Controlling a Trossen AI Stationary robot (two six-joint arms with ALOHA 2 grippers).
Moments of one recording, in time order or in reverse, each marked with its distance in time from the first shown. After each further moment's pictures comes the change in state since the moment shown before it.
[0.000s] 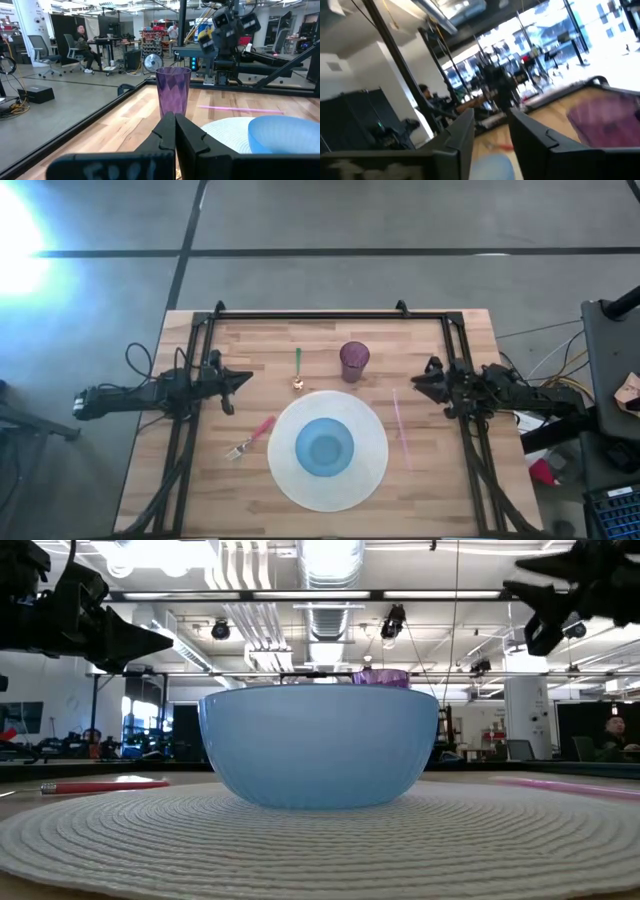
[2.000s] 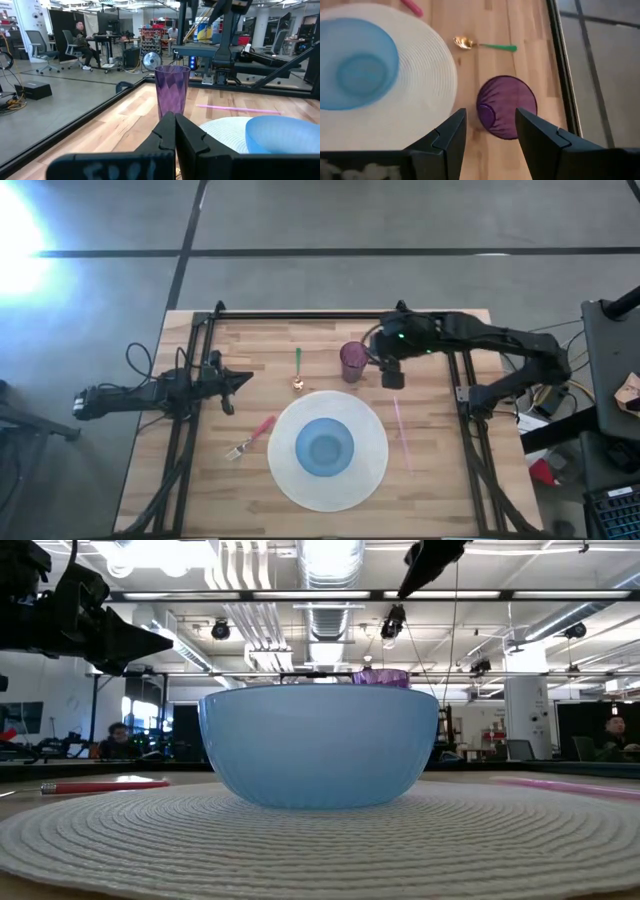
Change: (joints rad) left arm 0.000 0.000 0.002 -0.028 0.003 -0.025; right arm -0.111 1.356 1.386 -1.180 0.114 -0.748
